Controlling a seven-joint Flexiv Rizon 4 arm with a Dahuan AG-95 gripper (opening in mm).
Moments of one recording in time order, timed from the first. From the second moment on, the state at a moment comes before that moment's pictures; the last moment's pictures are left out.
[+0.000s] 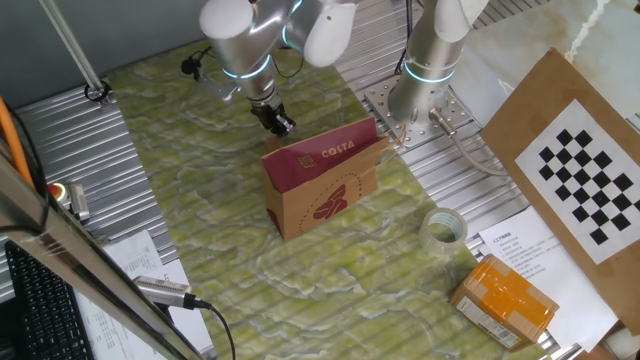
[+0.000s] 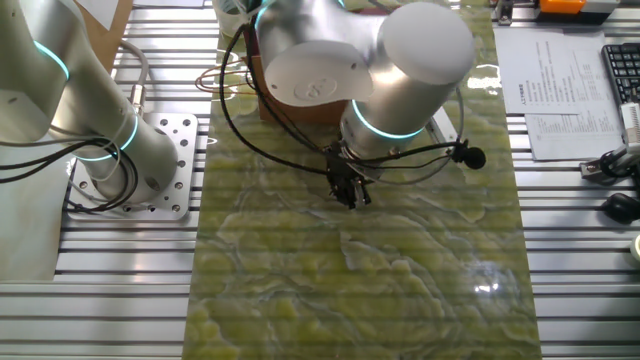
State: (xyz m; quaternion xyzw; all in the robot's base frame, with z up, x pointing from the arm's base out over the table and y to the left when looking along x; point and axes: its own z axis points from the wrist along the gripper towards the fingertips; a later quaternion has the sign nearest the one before) arm 0.389 -0.067 0.029 0.19 -0.98 0.00 0.10
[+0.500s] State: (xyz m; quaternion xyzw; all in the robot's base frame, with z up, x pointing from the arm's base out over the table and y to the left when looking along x) arm 0.389 -0.068 0.060 0.21 -0.97 0.03 0.12
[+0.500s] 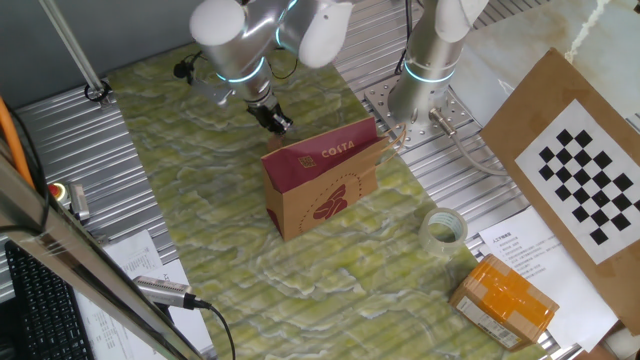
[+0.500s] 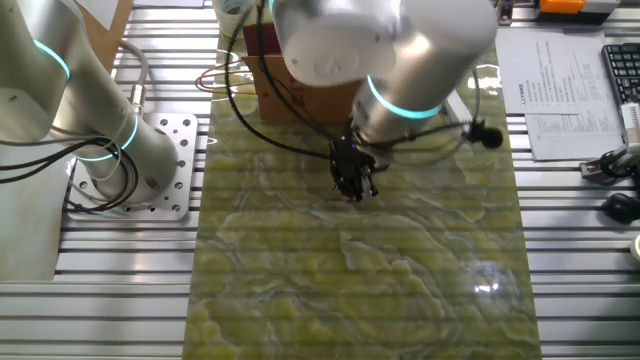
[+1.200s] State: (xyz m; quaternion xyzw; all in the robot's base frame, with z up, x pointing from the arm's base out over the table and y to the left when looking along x) arm 0.428 -0.101 0.102 0.20 -0.98 0.04 0.08
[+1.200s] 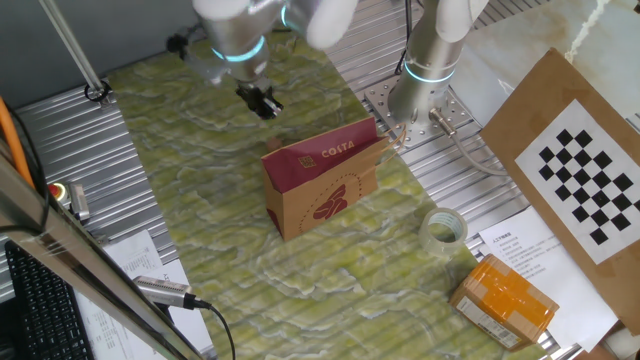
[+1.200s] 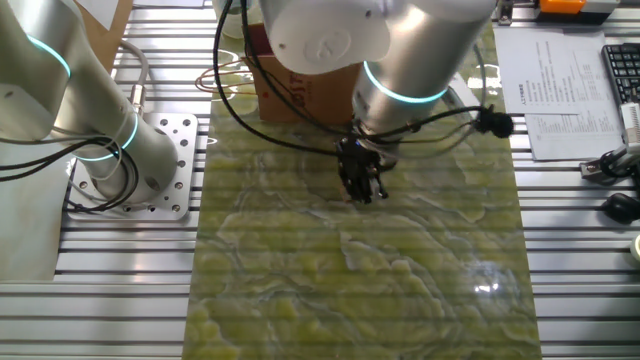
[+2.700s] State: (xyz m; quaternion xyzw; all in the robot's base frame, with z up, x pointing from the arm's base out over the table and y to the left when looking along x) arm 0.503 -0.108 0.121 0.10 -0.99 -0.01 0.02
